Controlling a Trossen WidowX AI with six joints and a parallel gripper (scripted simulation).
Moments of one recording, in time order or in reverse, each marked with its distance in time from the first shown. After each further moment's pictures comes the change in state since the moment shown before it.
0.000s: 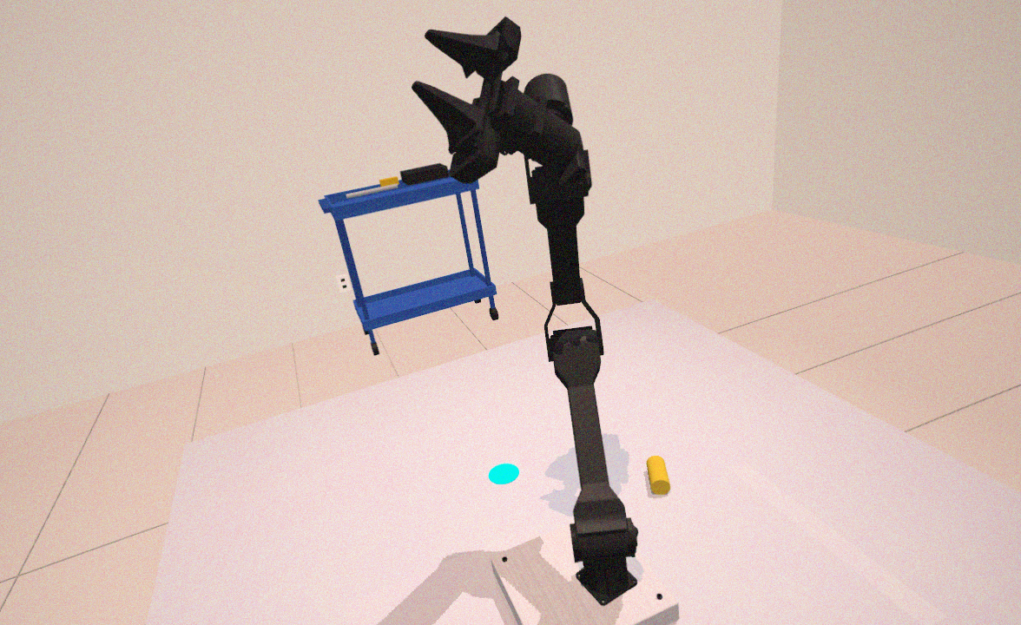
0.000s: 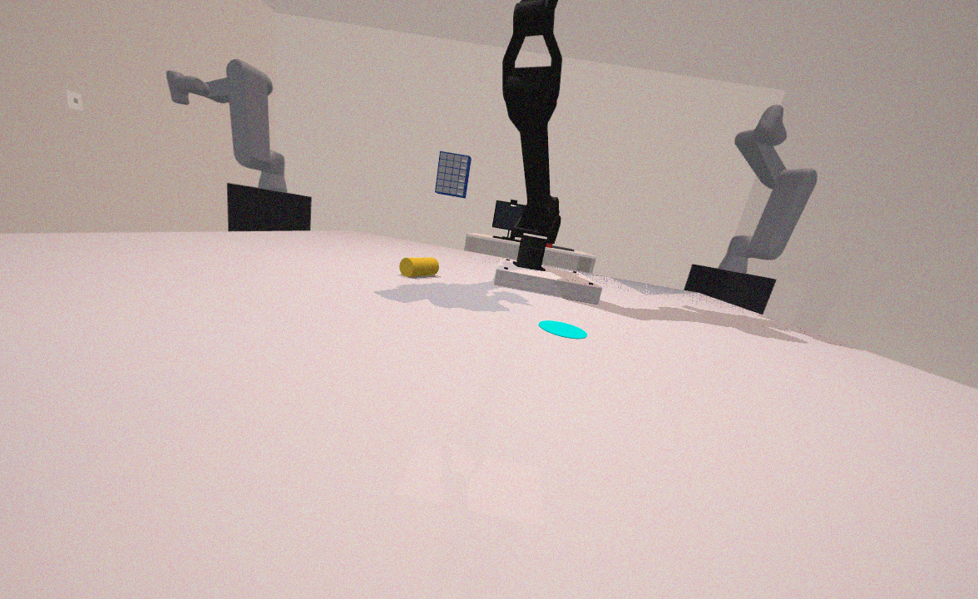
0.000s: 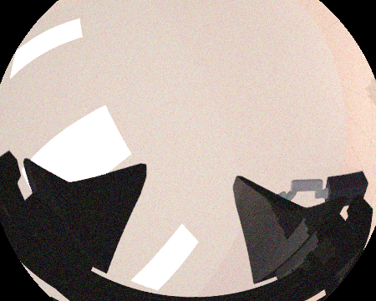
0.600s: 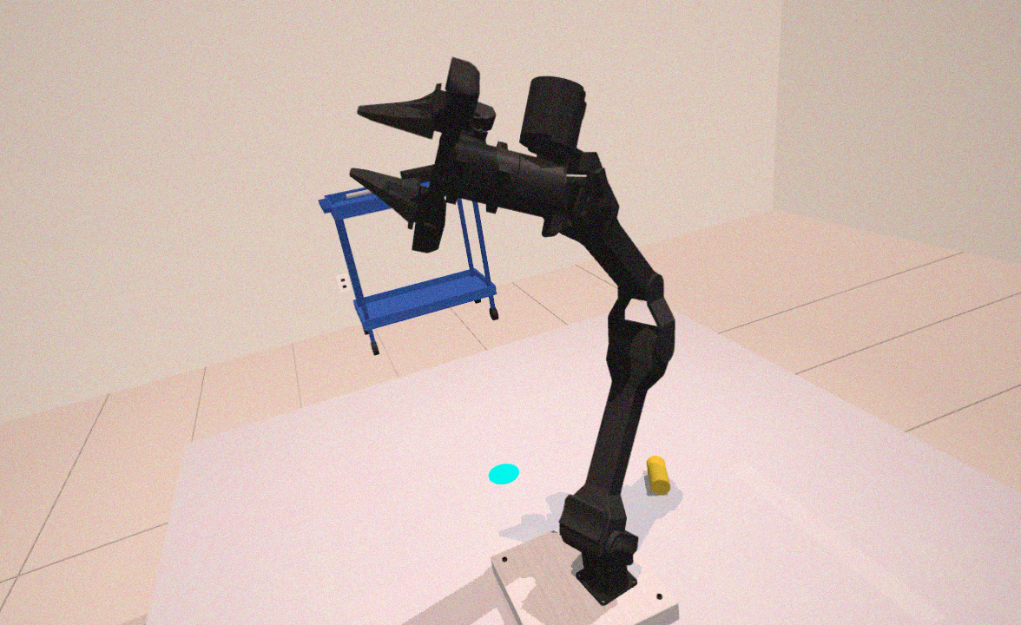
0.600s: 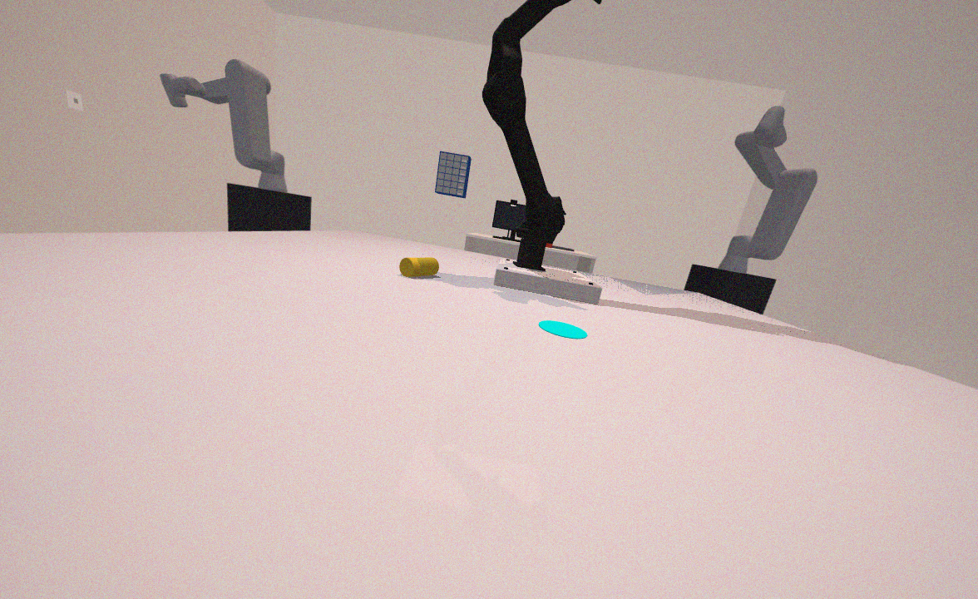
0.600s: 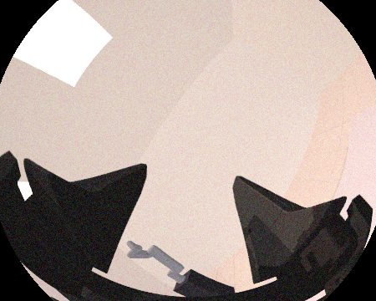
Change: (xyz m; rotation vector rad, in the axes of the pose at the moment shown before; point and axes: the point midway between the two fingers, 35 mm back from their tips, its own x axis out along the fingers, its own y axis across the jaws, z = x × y) arm 0.038 -0.111 0.004 -1.050 -0.318 -0.245
